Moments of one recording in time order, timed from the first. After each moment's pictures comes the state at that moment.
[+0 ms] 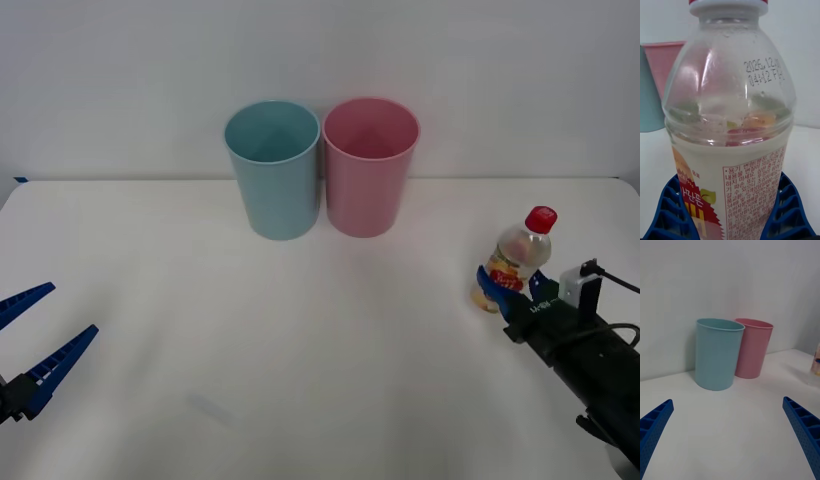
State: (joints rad) right arm 0.14 -0.37 -0.09 -1.53 0.94 -0.57 0.30; left arm 0.35 0.40 0.52 -1.66 -0.96 -1.22 0.00
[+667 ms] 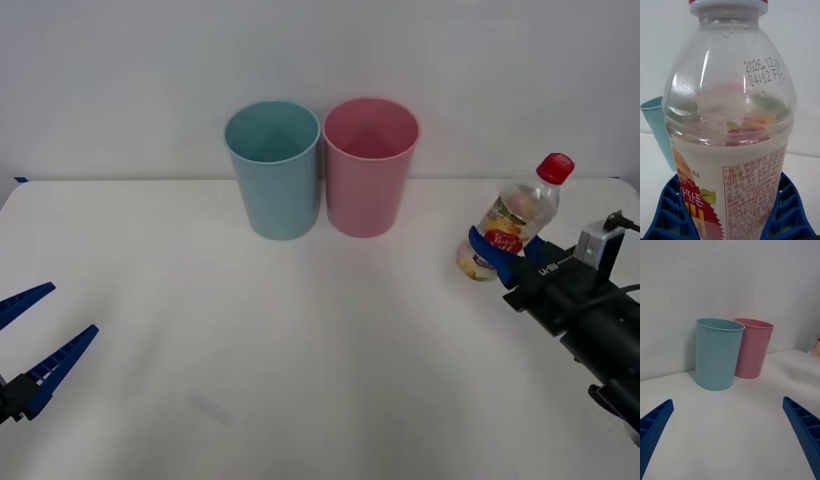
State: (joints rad) right arm 0.15 -0.47 -0.04 -1.79 1.00 -0.53 -0.04; left arm 0.35 0.40 0.52 -1.66 -0.96 -1.22 0.00
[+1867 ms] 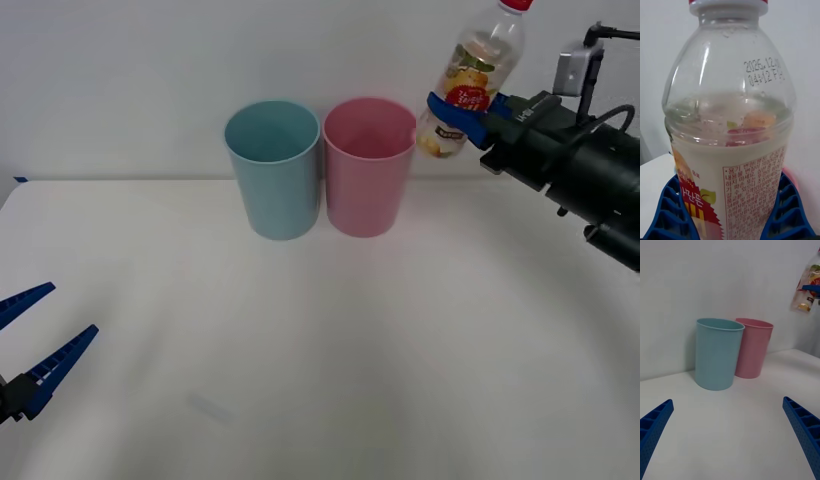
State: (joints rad) right arm -0.37 -0.75 0.15 -1.69 1.01 -0.48 -0.39; left arm 0.35 0.40 0.52 -1.66 -0.96 -1.22 0.00
